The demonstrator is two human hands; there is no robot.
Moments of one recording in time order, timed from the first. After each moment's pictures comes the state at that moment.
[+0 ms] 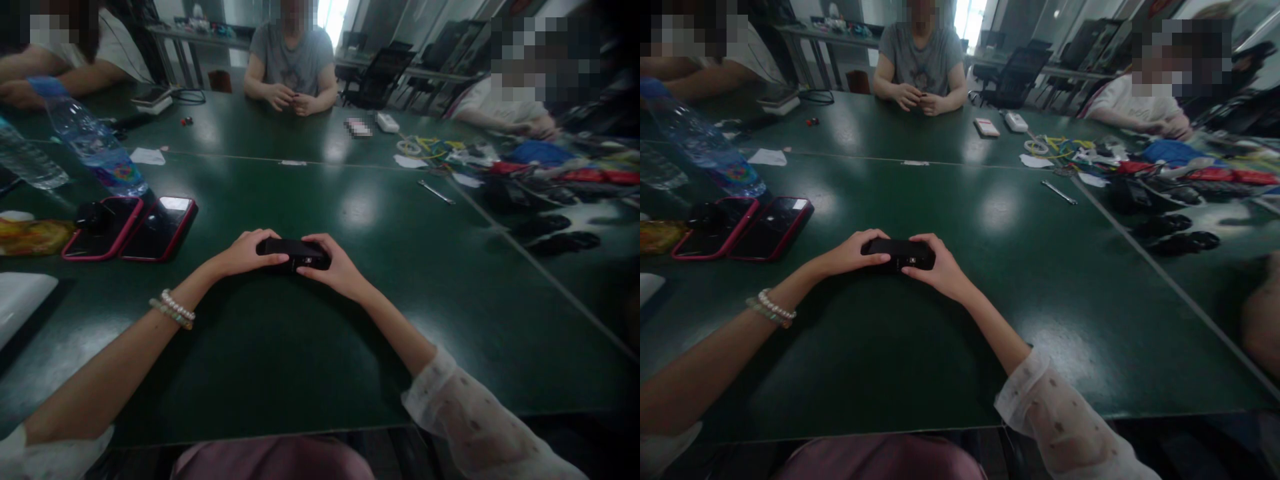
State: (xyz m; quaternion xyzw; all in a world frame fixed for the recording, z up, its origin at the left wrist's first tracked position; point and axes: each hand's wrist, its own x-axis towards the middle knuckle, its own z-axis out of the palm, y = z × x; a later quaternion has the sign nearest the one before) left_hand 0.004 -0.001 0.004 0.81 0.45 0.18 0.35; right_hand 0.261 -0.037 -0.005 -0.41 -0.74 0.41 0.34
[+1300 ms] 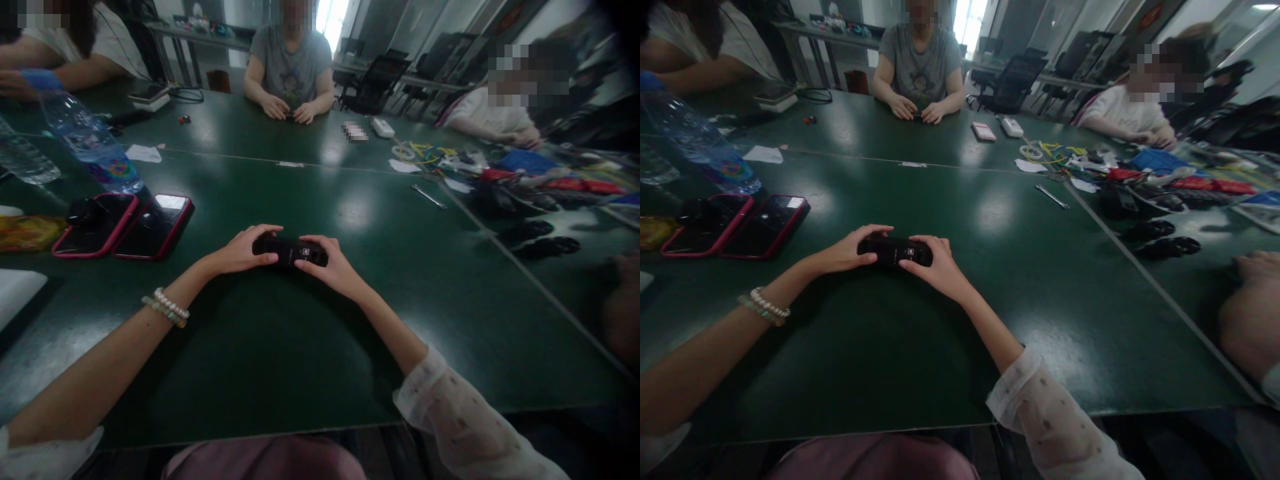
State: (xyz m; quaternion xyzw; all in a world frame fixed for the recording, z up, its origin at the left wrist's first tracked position) left_hand -0.002 -0.002 0.001 0.81 0.40 0.22 0.37; right_hand 0.264 -0.038 -0.002 -0.48 -0.76 0.32 0.31
